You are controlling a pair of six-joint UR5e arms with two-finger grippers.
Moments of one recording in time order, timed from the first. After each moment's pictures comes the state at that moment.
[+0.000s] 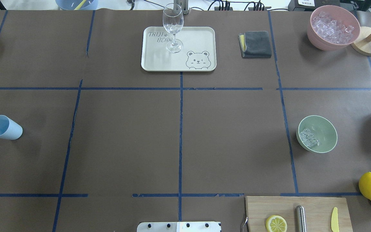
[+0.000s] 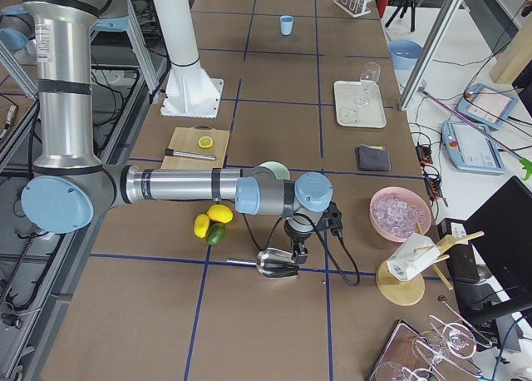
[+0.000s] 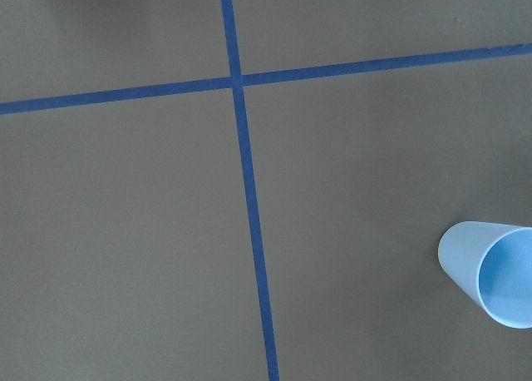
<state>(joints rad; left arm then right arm) -1.53 -1.49 -1.76 -1.42 -2.41 0.13 1.50 -1.60 1.64 -1.64 2.40 -0.19</state>
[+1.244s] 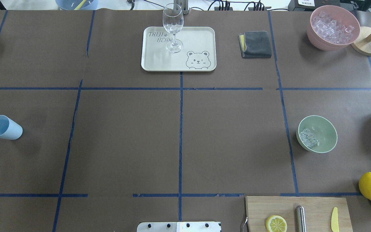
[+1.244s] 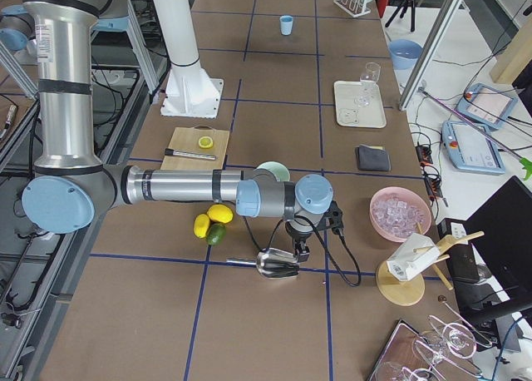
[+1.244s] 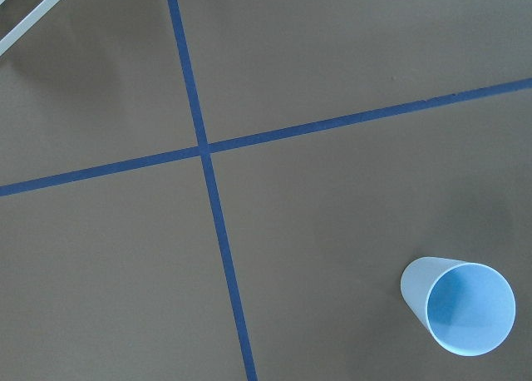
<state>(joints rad) -1.56 -1.51 -1.82 -1.44 -2.40 0.13 1.50 -1.60 1.63 -1.61 2.43 -0.19</state>
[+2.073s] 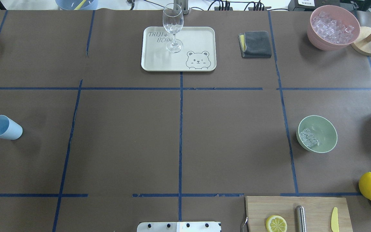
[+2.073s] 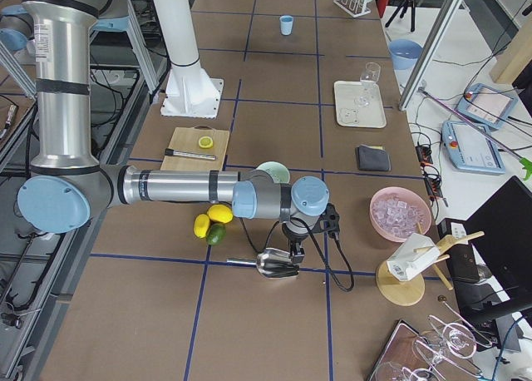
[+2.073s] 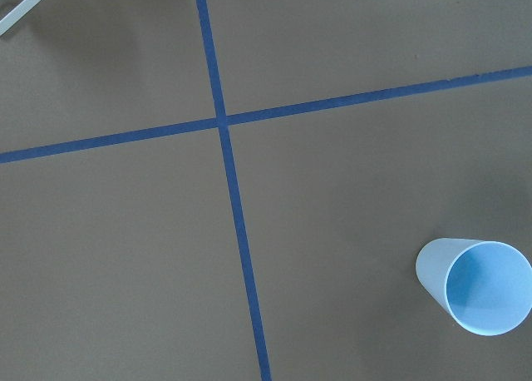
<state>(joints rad) -1.56 -1.50 -1.82 -1.44 -2.40 0.13 1.50 -1.62 1.66 -1.61 2.43 -0.09</state>
